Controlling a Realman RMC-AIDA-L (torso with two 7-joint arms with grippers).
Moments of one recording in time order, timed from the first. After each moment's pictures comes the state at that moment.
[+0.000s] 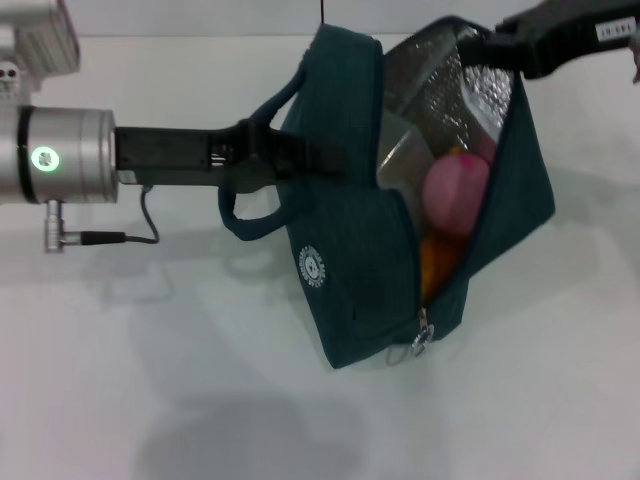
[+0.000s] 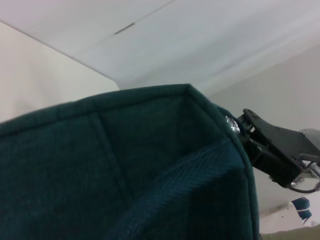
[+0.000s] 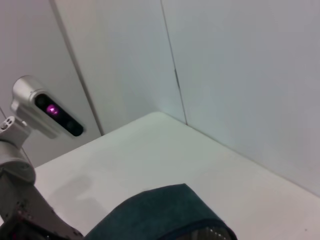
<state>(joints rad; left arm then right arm) -0.67 -2.06 0.72 0.67 1.92 1.75 -2.35 0.65 2.01 -1.08 -1.41 -2.04 -1.51 2.30</state>
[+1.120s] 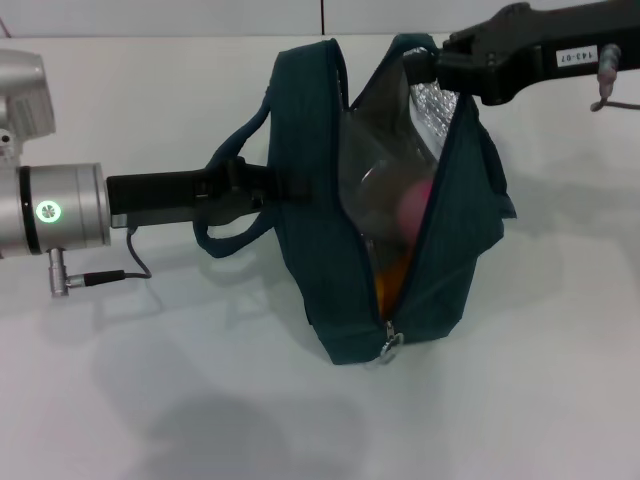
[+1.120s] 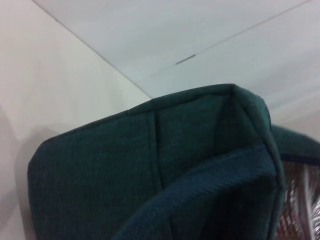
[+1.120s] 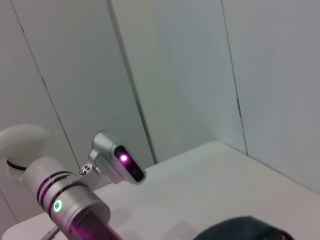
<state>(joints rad) -0.59 -2.06 0.71 0.55 1.92 1.60 -2.26 0.62 2.02 -1.15 -1.29 -1.81 -1.46 2.12</state>
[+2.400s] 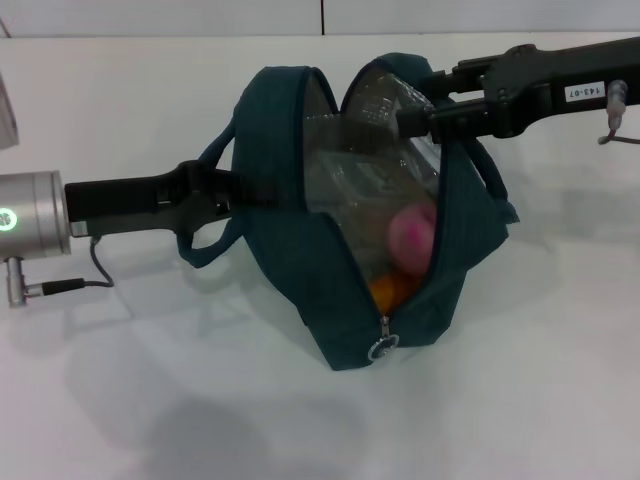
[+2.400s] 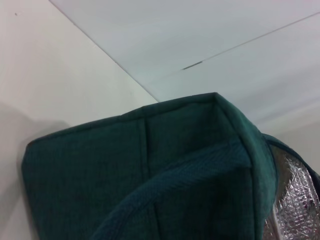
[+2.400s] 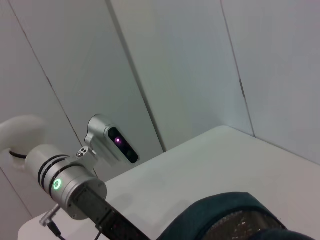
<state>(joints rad) -0.55 -2.02 0.71 0.56 1.91 1.64 -2.30 0.61 2.01 -1.13 -1.18 -1.80 -1.50 2.08</state>
